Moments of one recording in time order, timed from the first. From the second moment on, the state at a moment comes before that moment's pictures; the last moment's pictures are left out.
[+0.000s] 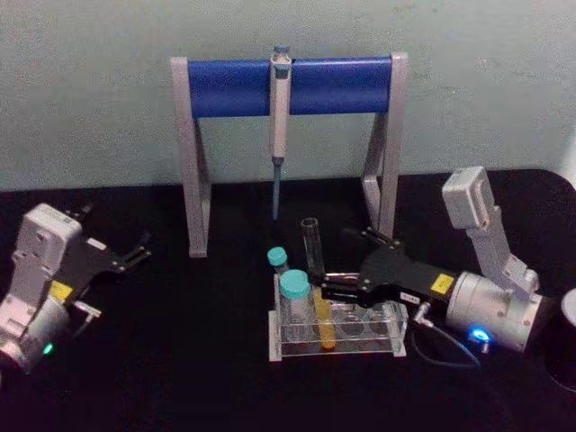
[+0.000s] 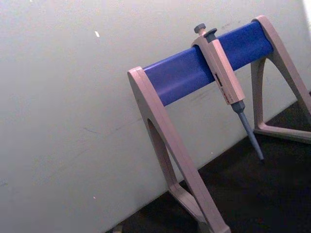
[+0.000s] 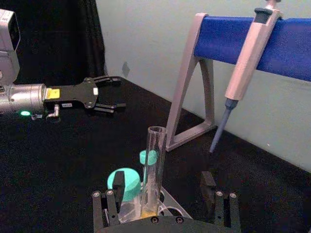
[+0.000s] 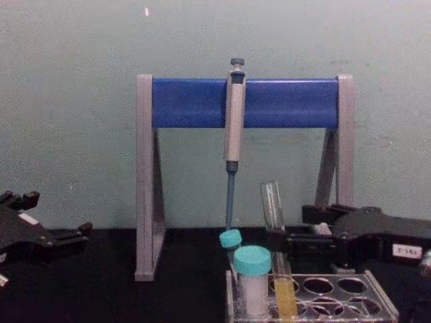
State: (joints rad) left arm -0.20 0.60 0.45 -1.41 -0.25 -0.12 0.03; right arm 0.29 0.51 -0.48 -1.48 0.49 0.08 0.58
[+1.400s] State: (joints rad) left arm -0.20 0.60 0.45 -1.41 -0.25 -0.12 0.03; right arm 0.37 0.50 -0.55 -1.44 0.51 0.12 0.60
